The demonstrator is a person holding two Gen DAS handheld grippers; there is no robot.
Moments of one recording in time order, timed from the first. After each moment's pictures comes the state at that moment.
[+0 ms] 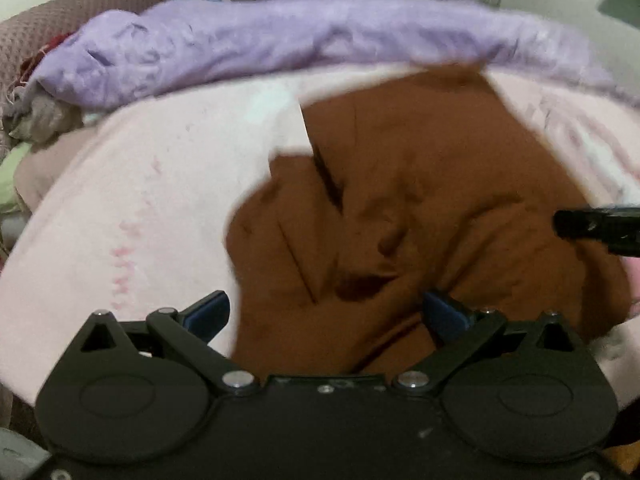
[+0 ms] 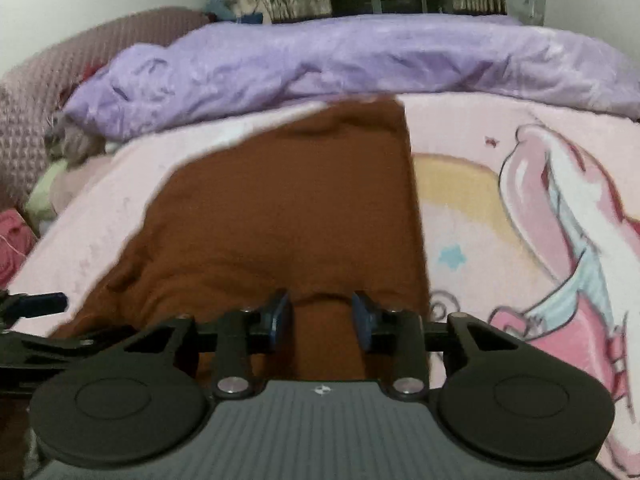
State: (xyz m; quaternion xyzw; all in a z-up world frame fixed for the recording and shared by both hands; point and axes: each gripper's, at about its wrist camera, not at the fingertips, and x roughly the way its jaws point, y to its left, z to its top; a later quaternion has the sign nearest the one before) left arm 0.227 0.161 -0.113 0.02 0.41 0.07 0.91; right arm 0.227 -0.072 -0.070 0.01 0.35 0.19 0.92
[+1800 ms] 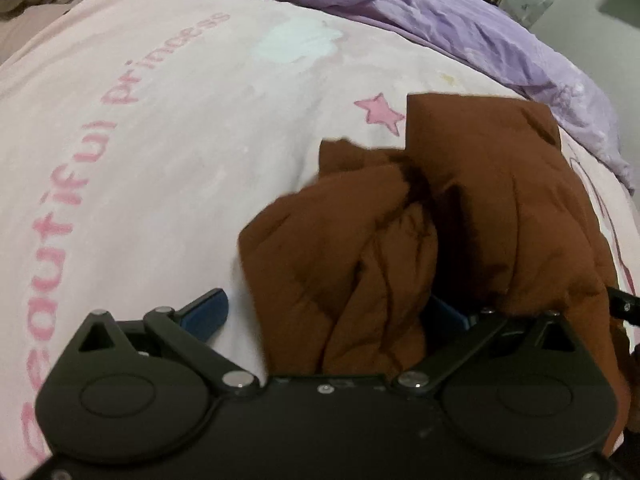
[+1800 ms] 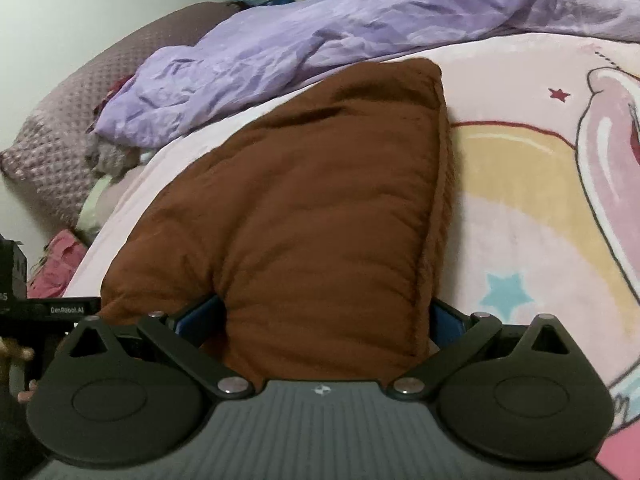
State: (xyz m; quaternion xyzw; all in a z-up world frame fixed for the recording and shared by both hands) left arm 0.287 0.266 -0.128 -0.17 0.47 0.02 0.87; right arm 0.314 -0.111 -0.089 0.12 0.41 0.31 0.85
